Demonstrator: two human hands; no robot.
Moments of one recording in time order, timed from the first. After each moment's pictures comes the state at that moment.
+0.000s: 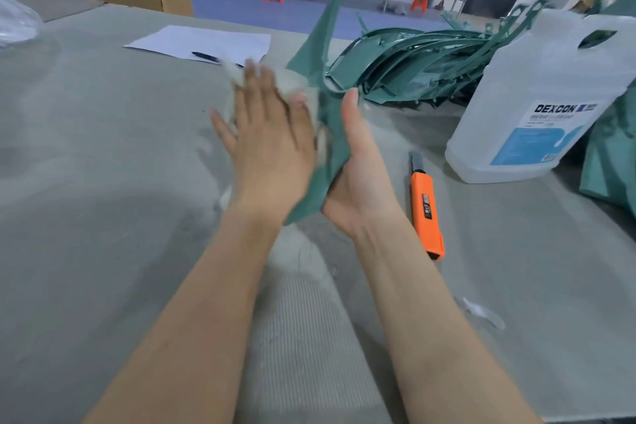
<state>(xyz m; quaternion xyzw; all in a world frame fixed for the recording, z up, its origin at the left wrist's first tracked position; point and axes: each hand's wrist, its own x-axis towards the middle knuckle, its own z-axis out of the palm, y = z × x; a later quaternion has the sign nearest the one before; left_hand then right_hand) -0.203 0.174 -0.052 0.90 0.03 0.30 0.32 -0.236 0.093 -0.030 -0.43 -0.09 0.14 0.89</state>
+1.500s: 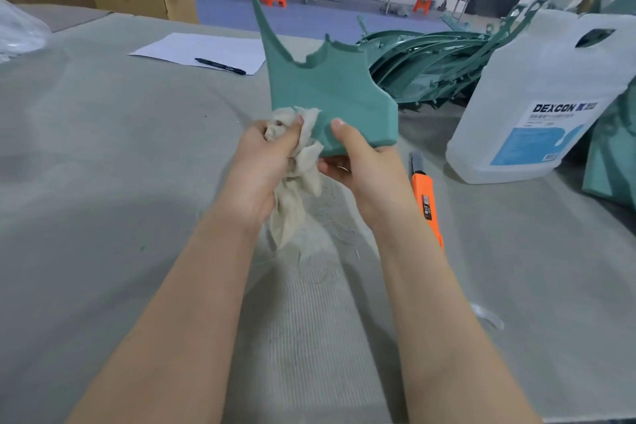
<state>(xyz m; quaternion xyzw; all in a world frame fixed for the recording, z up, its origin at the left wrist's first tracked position) -0.199 0.184 -0.053 0.61 0.05 0.06 0.79 -0.224 0.070 -0.036 -0.60 0.00 -0.06 0.80</state>
